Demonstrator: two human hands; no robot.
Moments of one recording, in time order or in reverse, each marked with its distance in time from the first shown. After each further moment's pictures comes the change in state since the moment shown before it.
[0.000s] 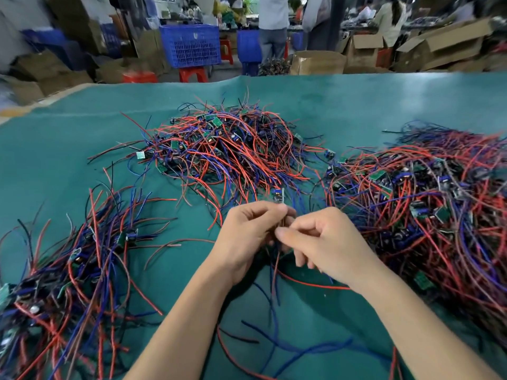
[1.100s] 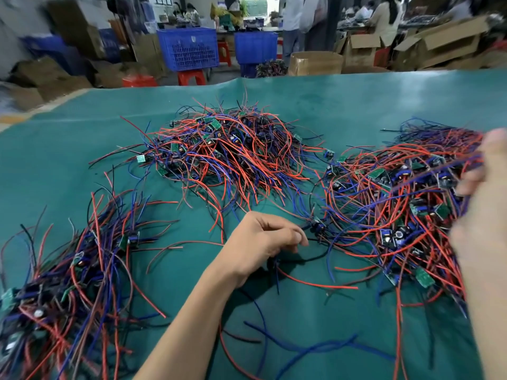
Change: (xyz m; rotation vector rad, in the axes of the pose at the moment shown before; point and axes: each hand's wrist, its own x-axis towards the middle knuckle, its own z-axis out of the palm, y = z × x) left_hand -0.003 -0.002 -0.002 0.317 -0.219 0.032; right_hand -0.019 0.004 -0.122 0.440 1.112 -0.093
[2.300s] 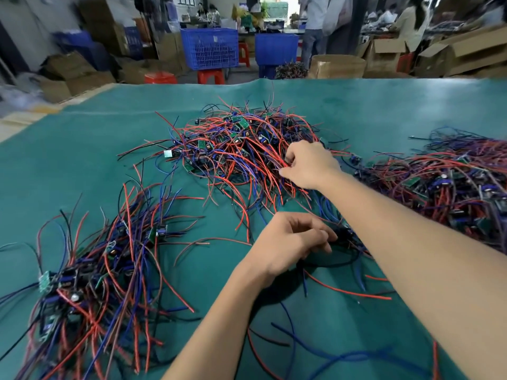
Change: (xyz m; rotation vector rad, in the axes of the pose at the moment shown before) left_hand 0.001 0.003 0.000 -0.051 0.027 -0.016; right_hand -0.040 0.056 0.214 -1.088 -0.997 -0.264
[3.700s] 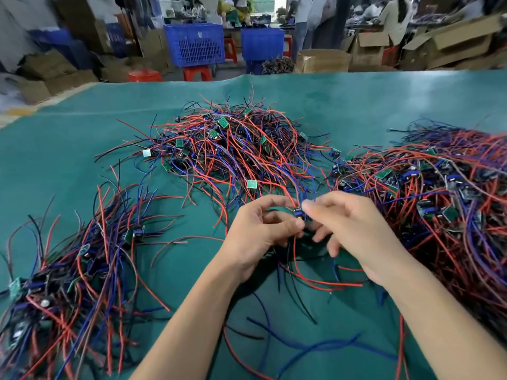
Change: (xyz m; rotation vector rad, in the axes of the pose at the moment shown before) left_hand 0.002 -0.003 0.001 -0.246 0.142 -0.002; right_hand -0.148 0.065 -0.006 0.963 0.023 0.157
